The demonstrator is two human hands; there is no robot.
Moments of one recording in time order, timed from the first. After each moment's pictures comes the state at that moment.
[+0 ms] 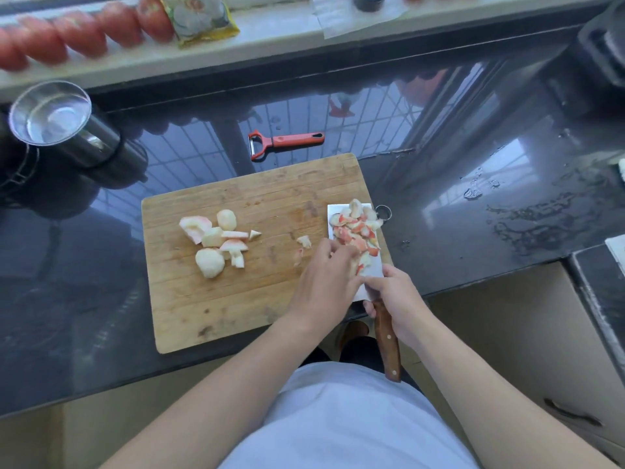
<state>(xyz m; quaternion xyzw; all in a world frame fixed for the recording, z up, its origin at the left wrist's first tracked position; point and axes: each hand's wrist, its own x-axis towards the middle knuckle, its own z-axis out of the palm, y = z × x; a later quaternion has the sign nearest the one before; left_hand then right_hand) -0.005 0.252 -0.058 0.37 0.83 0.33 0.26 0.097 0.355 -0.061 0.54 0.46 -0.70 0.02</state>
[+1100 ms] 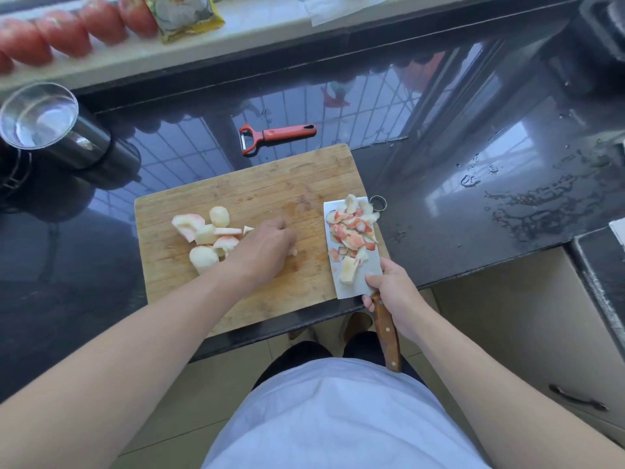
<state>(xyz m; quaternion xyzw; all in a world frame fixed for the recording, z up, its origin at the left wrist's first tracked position) -0.113 0.231 -0.090 0.55 0.81 0.04 0.22 0.107 0.361 -0.079 0.54 0.48 -0.69 0.06</state>
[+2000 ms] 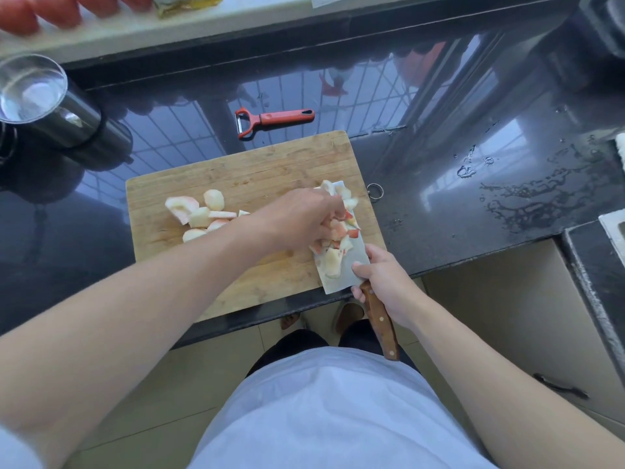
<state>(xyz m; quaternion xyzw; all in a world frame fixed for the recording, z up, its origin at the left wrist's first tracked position) -0.092 0.287 -0.036 0.60 0.74 0.10 0.27 0.106 0.355 -0.060 0.47 0.53 -0.71 0.08</state>
